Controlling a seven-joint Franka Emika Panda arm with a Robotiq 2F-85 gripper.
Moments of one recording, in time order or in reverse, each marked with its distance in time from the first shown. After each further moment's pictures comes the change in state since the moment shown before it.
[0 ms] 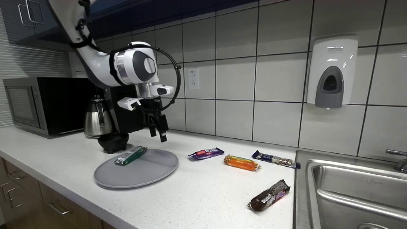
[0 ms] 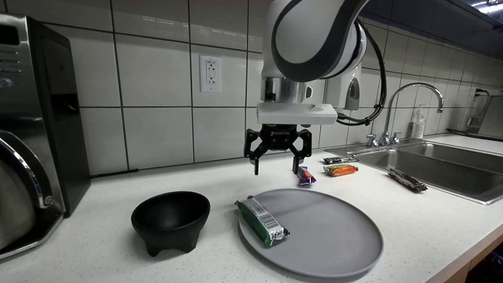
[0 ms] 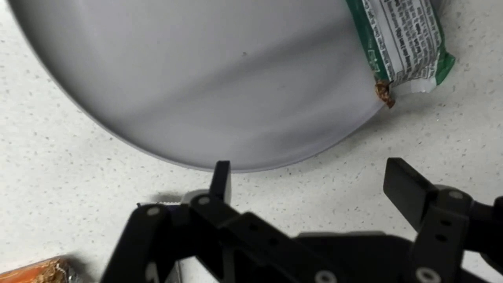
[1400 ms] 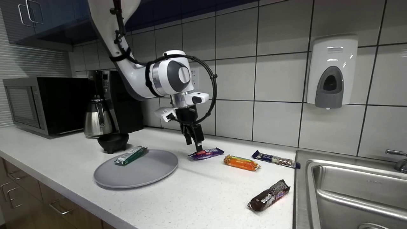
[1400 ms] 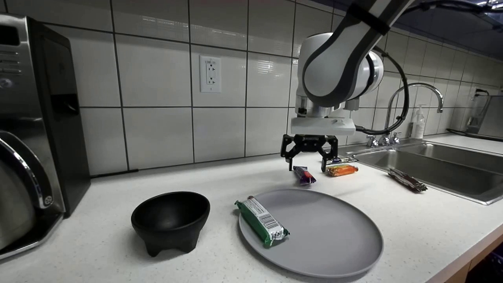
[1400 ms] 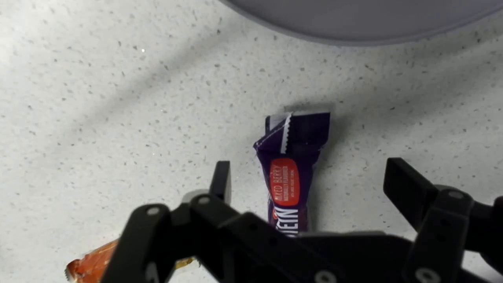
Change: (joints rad) arm -0.113 0.101 -0.116 0.047 -0.023 0.087 0.001
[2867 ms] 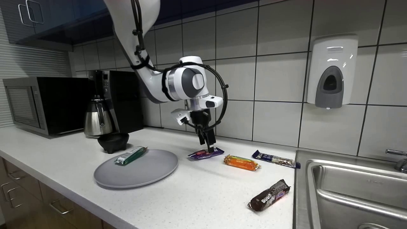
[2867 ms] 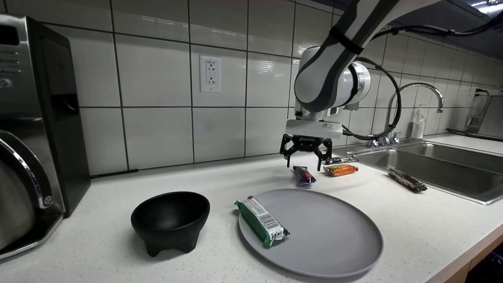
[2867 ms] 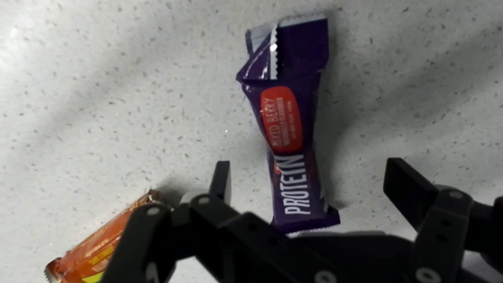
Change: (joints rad) arm -0.035 0.125 -0.022 0.153 0.100 0.002 -0.003
